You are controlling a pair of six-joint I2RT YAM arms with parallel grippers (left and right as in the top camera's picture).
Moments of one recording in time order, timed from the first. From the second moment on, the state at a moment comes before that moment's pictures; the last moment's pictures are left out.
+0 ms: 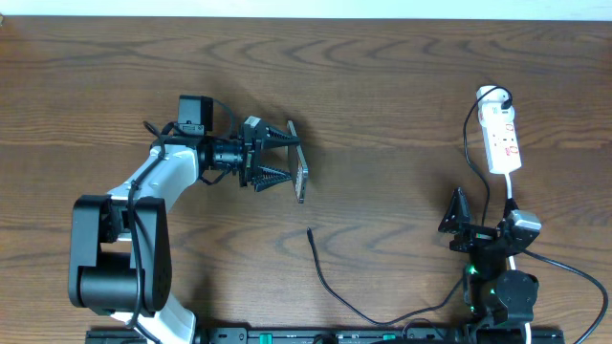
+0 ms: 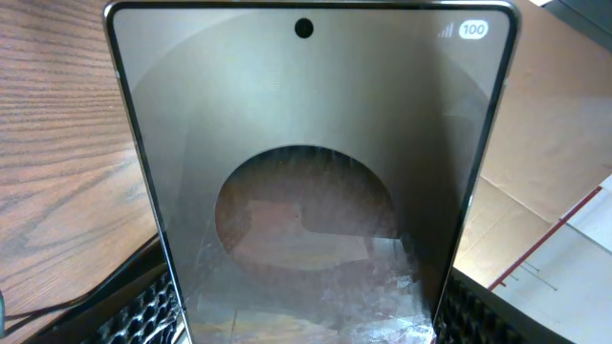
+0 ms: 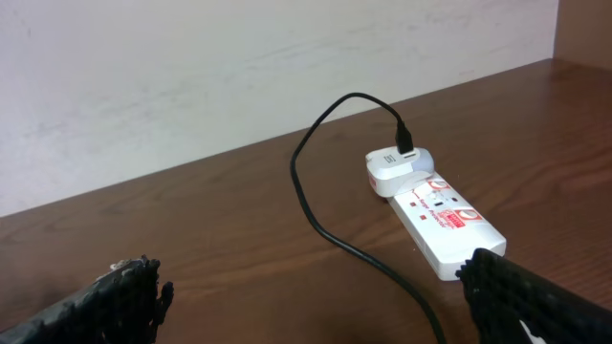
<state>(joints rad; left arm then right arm) -0.06 1.80 1.00 -0.33 1.33 -0.98 0.02 0.01 0.01 -0.06 0.11 0.27</state>
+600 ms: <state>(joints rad) -0.06 1.80 1.00 -0.20 1.33 -0.98 0.02 0.01 0.01 -0.06 -0.11 0.69</state>
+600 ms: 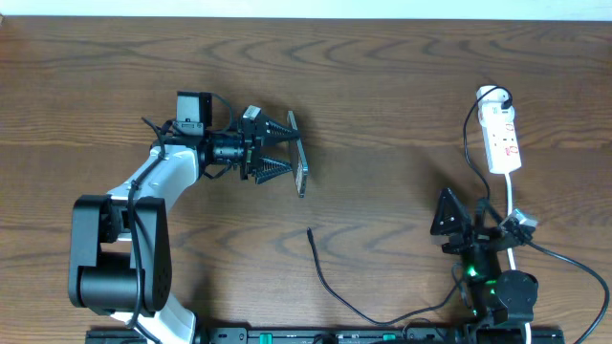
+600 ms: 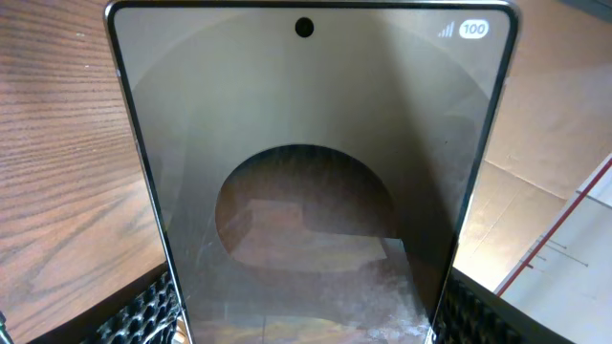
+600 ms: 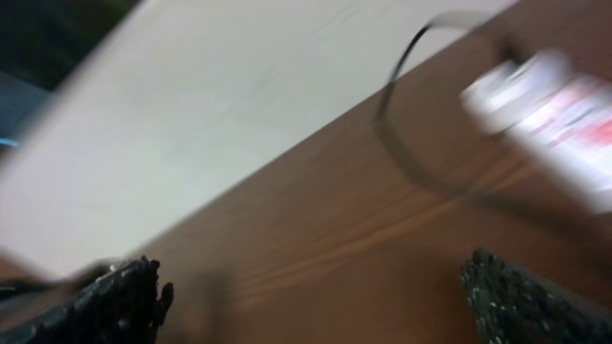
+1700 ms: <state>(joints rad) -0.06 1.80 1.00 -0.20 1.33 -0.98 0.02 0.16 0.34 -0.30 -0.39 0.60</state>
